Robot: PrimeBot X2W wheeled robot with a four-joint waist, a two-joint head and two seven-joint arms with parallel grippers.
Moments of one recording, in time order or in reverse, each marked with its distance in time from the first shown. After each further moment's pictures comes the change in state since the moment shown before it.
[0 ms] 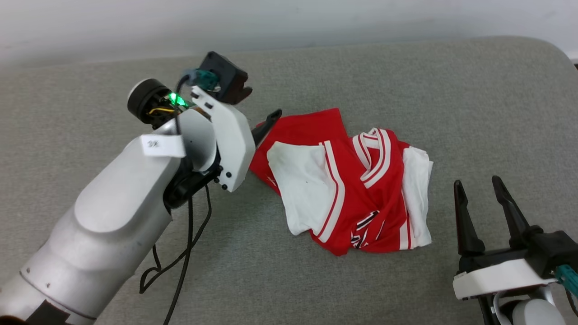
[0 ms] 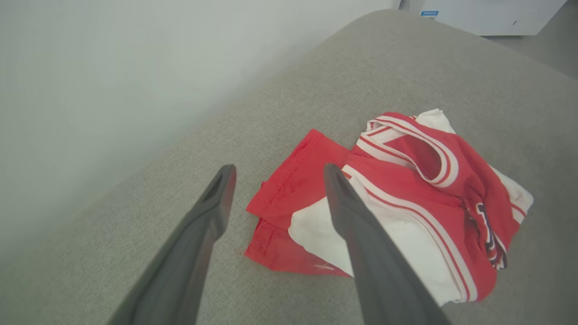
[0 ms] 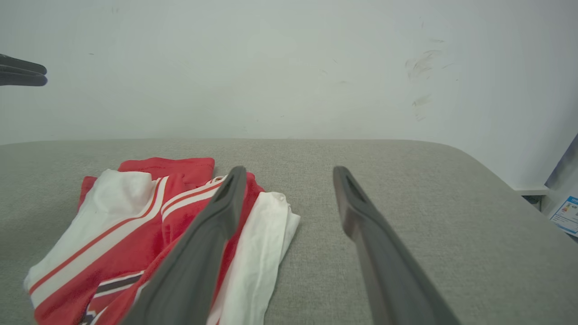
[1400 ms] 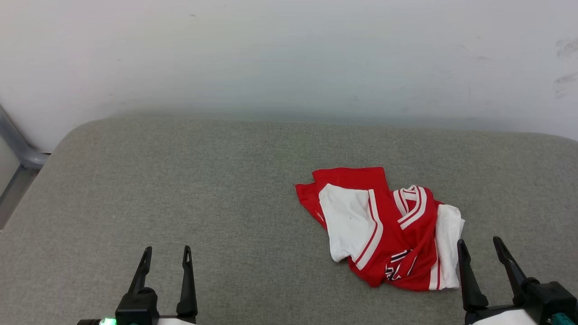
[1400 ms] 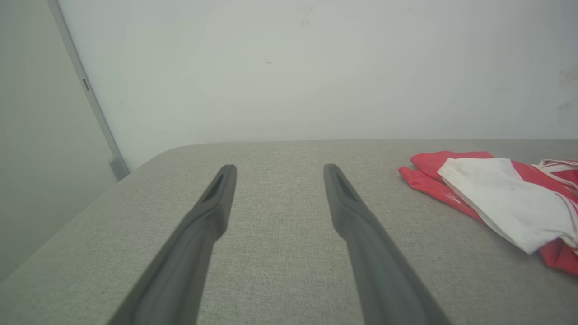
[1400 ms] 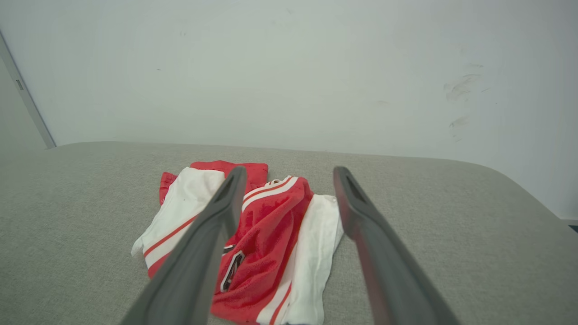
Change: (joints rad) left arm 1.009 -0.322 0.646 -0.265 0.586 0.257 -0.593; right arm 0.170 0.000 -0.028 0.031 -0.007 0.000 0.000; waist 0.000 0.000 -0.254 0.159
